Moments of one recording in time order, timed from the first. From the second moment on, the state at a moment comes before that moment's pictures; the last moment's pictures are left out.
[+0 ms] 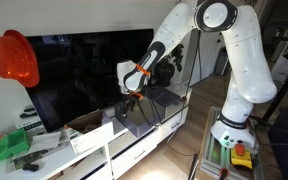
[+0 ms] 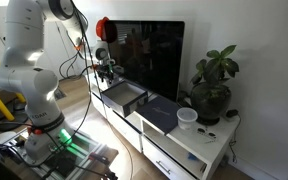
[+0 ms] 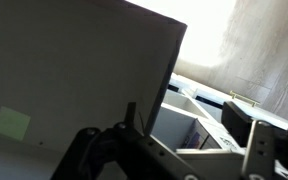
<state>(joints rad) 0.21 0.48 0.05 -2.09 0.05 2.51 0.15</state>
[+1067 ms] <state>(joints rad) 0.15 0.06 -0.06 -2.28 -0.26 2.50 0.29</state>
